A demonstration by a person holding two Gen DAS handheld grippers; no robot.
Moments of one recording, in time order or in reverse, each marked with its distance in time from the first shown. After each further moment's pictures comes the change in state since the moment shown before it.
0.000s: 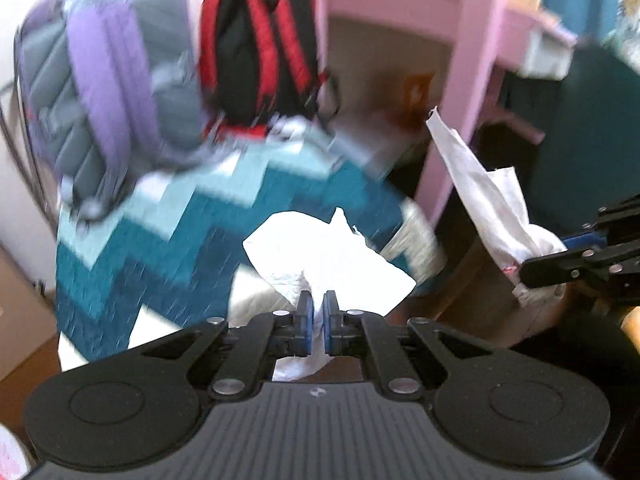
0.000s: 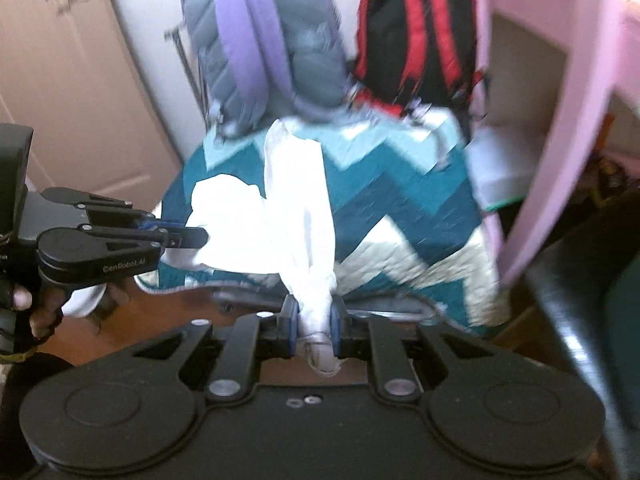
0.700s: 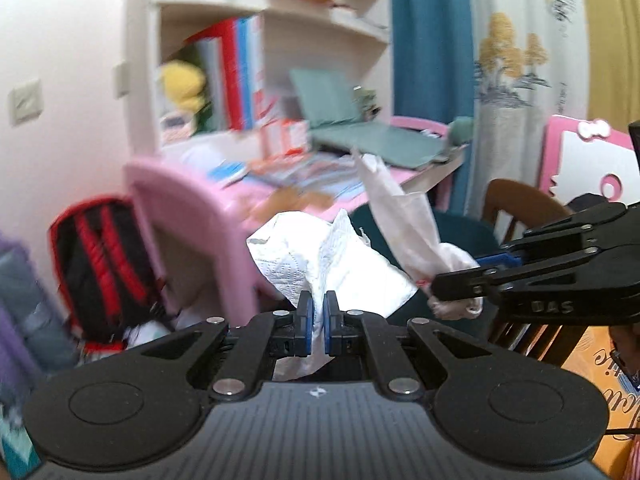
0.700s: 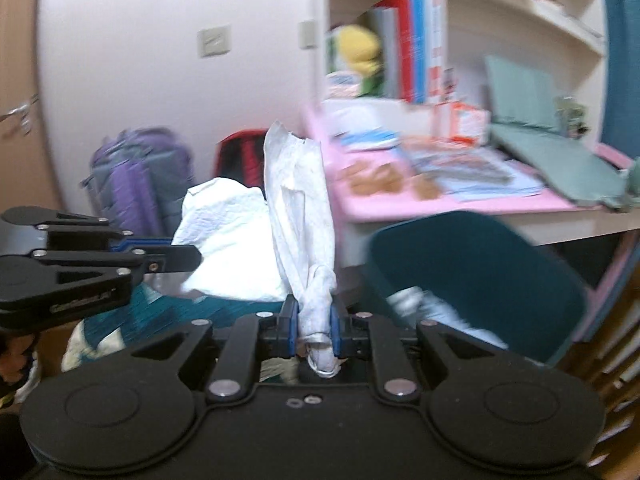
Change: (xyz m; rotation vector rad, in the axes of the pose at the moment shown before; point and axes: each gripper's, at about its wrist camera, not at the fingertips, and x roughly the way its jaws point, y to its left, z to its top) left arm -0.100 -0.260 0.160 0.240 -0.346 -0.219; right arm -0.234 -0.143 0.020 0.083 -0.339 -0.310
